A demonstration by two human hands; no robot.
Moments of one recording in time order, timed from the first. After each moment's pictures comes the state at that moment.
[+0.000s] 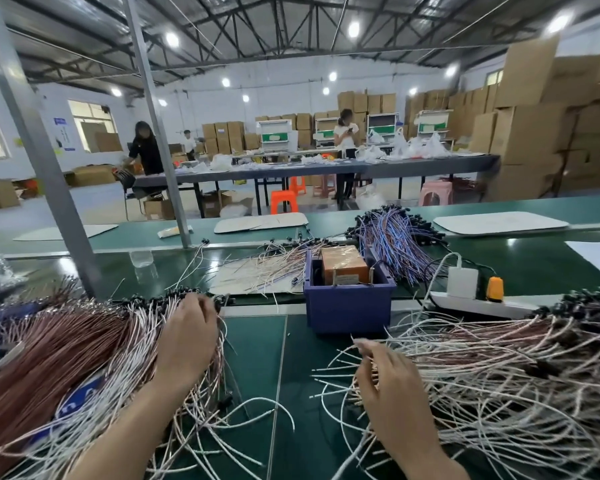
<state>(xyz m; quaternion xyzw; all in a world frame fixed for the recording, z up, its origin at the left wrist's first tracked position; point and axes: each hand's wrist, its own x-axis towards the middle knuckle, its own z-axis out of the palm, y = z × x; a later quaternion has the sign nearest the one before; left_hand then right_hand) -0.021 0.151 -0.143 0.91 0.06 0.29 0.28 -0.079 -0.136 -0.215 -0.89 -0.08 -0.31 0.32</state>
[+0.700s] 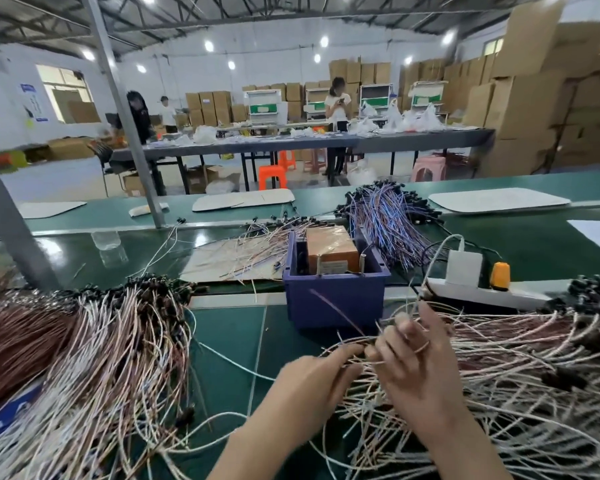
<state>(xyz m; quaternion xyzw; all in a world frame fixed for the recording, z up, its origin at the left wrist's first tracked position) -0.031 -0.008 -0.196 0.93 -0.30 0.10 0.18 -0.037 -0.181 -0.190 -0.29 -0.05 0.03 0.95</state>
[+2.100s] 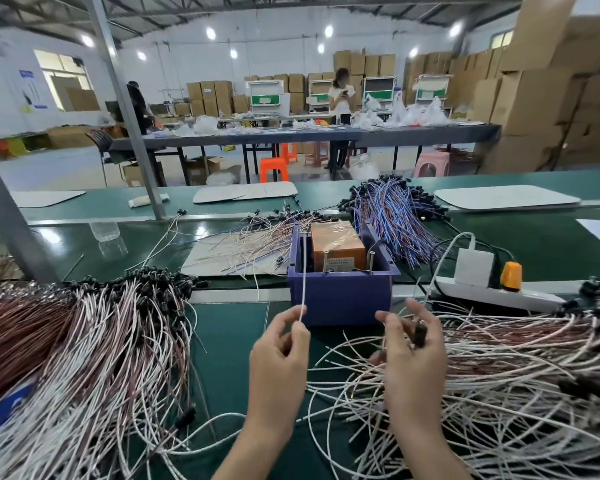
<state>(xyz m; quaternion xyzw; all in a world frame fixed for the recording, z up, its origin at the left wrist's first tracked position) -0.027 0.001 -0.196 0.71 -0.03 0.18 0.68 -0.034 -0.142 -0.192 -0.63 0.10 -0.28 0.72</state>
